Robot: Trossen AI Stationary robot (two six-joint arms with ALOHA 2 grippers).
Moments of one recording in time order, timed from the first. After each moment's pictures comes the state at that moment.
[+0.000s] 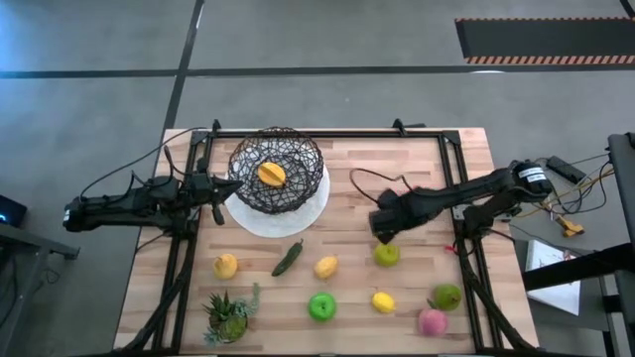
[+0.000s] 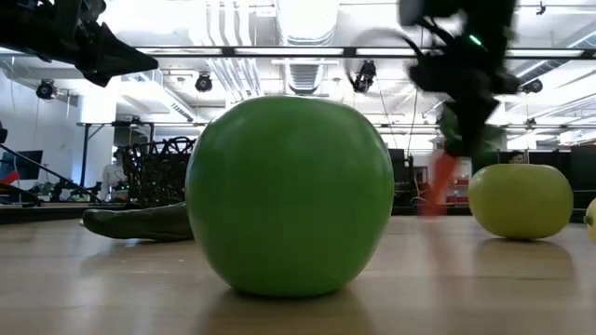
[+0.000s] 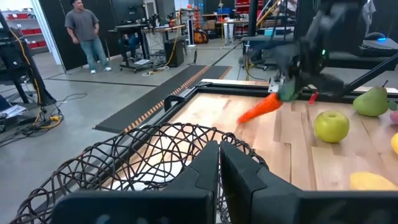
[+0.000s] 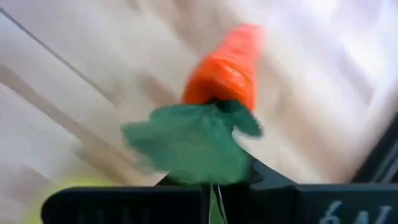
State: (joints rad) left arm 0.04 0.25 0.33 -0.22 -0.34 0.03; right arm 0.13 1.53 1.11 -1.14 0.33 0.94
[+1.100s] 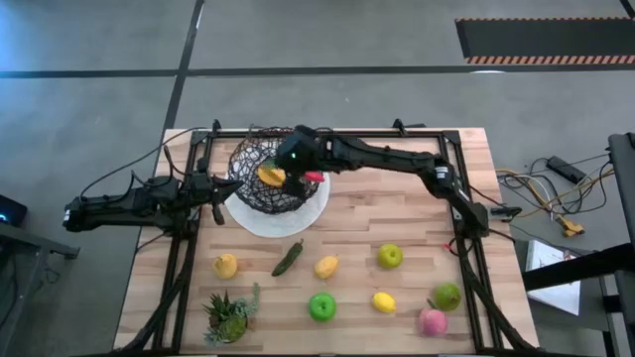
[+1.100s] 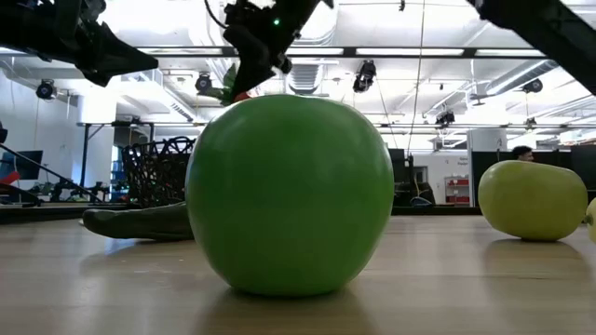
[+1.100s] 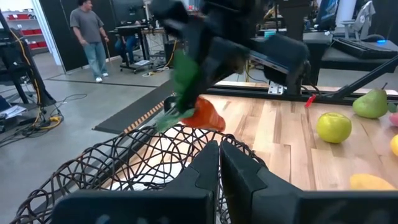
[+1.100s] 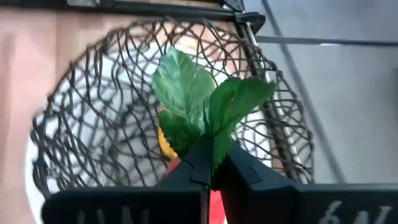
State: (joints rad) left arm 0.04 0.25 0.33 -0.22 -0.34 0.03; right arm -0.17 2.23 2.30 -0.82 0.21 -0.17
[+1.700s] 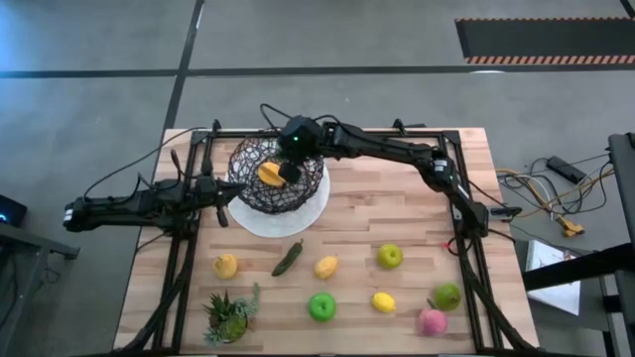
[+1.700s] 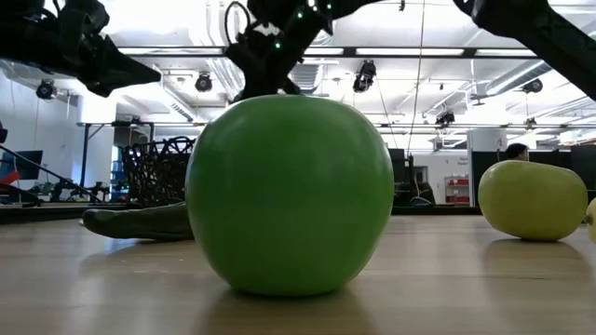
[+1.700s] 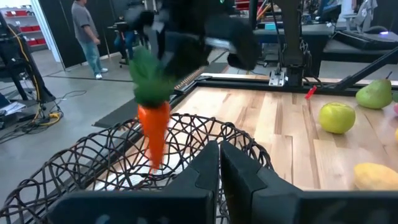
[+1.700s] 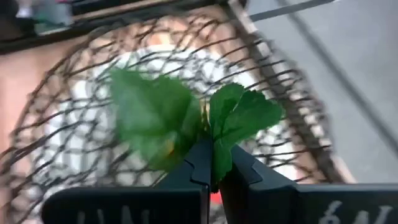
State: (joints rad) left arm 0.04 0.25 0.26 -0.17 -0.34 0.03; right arm -0.26 2.24 2.24 -0.75 0.10 0.03
